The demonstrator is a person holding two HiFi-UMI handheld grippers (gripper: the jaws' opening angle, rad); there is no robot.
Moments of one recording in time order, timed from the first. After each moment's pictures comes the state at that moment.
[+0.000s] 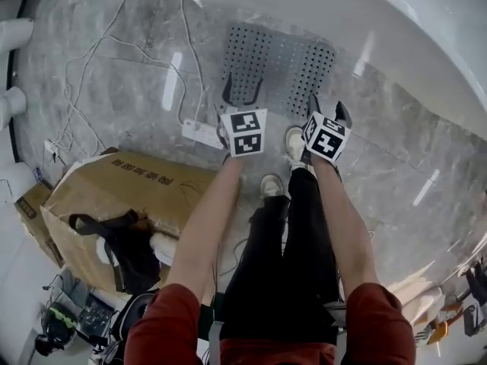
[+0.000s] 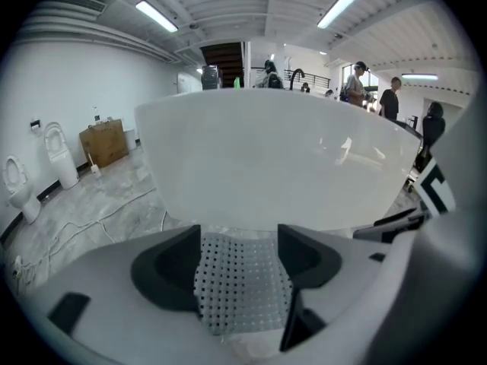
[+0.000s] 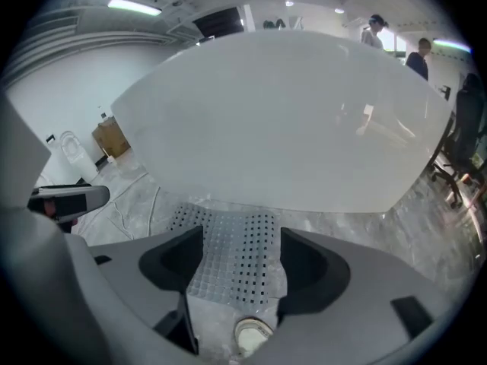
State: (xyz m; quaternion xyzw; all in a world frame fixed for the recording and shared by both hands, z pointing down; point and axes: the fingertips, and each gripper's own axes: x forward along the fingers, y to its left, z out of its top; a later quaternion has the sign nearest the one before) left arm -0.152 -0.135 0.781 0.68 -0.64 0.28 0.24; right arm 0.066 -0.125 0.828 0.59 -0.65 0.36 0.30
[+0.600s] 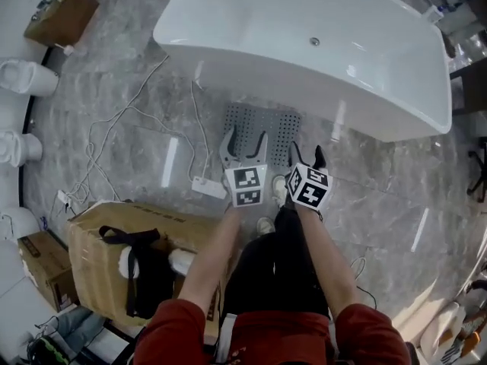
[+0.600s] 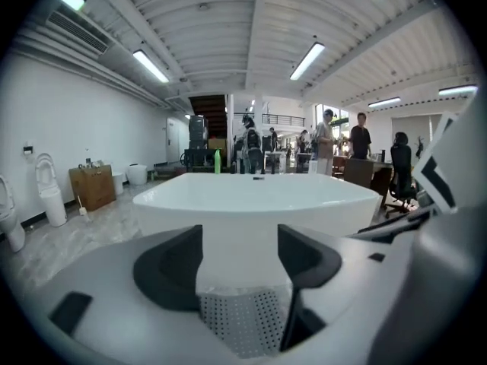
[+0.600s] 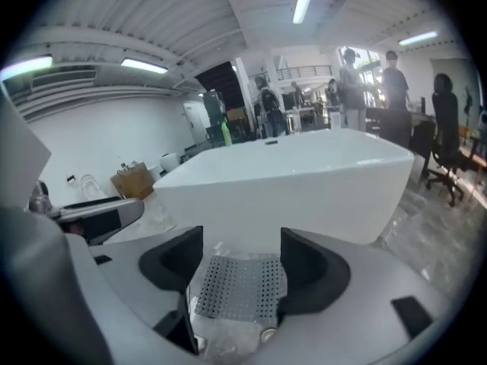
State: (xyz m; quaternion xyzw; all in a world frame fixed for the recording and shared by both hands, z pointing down) left arm -0.089 -0.085 0.467 0.75 -0.62 0.18 0.12; right arm 0.071 -0.066 0.510 0.63 -0.70 0.31 0.16
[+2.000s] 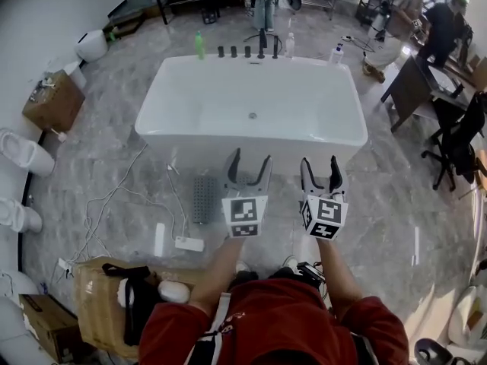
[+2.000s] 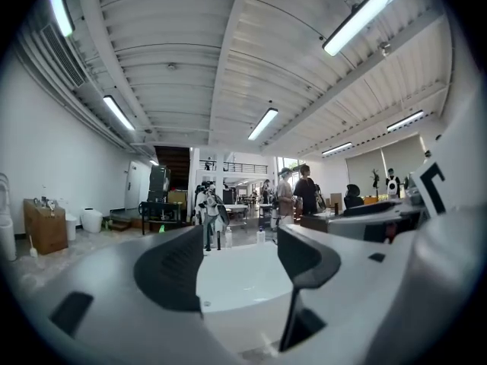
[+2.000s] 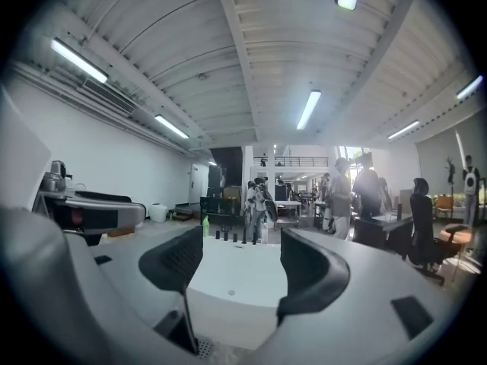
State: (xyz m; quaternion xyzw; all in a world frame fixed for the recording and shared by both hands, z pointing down) left arm 0.160 0.015 0.092 0.85 -0.53 0.04 -0.02; right arm 0.321 0.043 0.099 0.70 -0.71 0.02 0.04
